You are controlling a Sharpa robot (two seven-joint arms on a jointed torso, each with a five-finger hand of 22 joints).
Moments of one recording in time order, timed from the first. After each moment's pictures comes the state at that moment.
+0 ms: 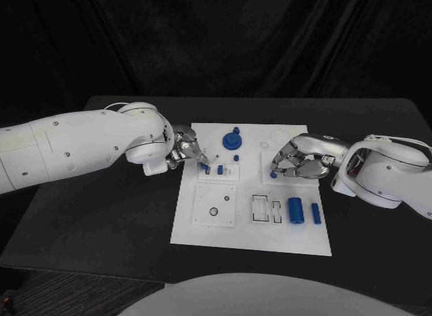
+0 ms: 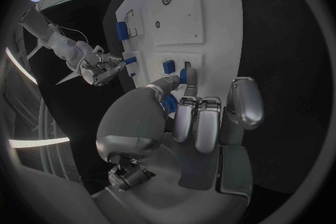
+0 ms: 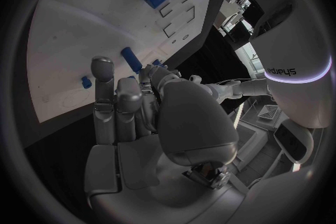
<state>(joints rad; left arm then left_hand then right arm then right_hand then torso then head) 1.40 -0.77 -0.21 1.51 -0.81 0.12 -0.55 1.08 0.02 0.43 0.02 0.39 1.02 0.06 0.17 0.99 1.46 0.00 1.49 1.31 1.47 -0.04 1.56 1.31 0.08 1.35 0.07 1.23 1.31 1.29 -0.94 -0.21 1.64 -1.34 -0.18 0.12 1.38 0.00 0.27 0.07 0.36 1.00 0.10 0.13 0.36 1.36 0.02 1.39 1.26 1.42 -0.05 1.08 1.01 0.13 1.34 0.06 0.56 1.31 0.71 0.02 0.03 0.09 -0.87</state>
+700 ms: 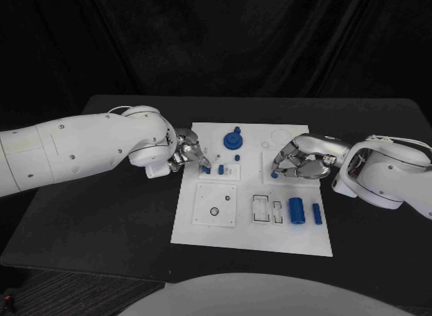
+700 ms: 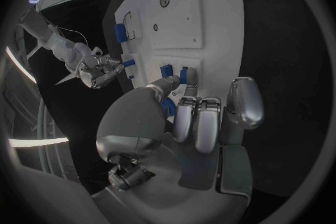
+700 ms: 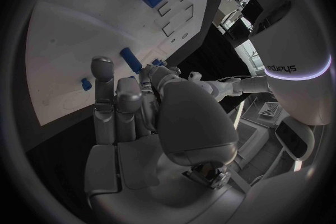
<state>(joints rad) 1.38 -0.77 -0.21 1.51 -0.82 0.11 -0.55 1.08 0.02 0.43 0.02 0.39 1.02 0.06 0.17 0.99 1.46 0.00 1.49 1.31 1.47 -0.04 1.56 1.31 0.08 1.35 0.07 1.23 1.31 1.29 -0.94 -0.21 1.64 -1.32 -0.18 0.12 1.38 0.00 0.27 0.07 0.36 1.00 0.10 0.13 0.36 1.36 0.02 1.39 1.26 1.42 -0.05 1.08 1.01 0.13 1.34 0.06 0.56 1.31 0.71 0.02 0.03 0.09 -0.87</state>
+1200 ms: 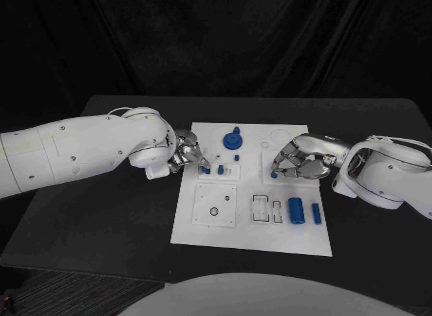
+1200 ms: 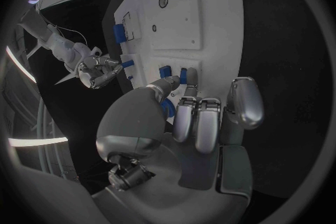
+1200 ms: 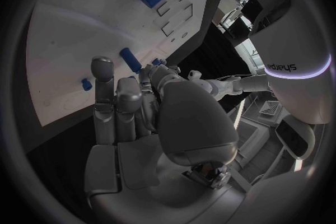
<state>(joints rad) 1.37 -0.77 -0.21 1.50 -0.82 0.11 -0.55 1.08 0.02 0.43 0.02 0.39 1.02 0.06 0.17 0.99 1.46 0.00 1.49 1.31 1.47 -0.04 1.56 1.31 0.08 1.35 0.07 1.23 1.31 1.29 -0.94 -0.21 1.64 -1.31 -0.18 0.12 1.38 0.00 0.27 0.07 0.36 1.00 0.10 0.13 0.36 1.36 0.02 1.39 1.27 1.42 -0.05 1.08 1.01 0.13 1.34 0.06 0.56 1.31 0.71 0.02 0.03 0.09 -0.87</state>
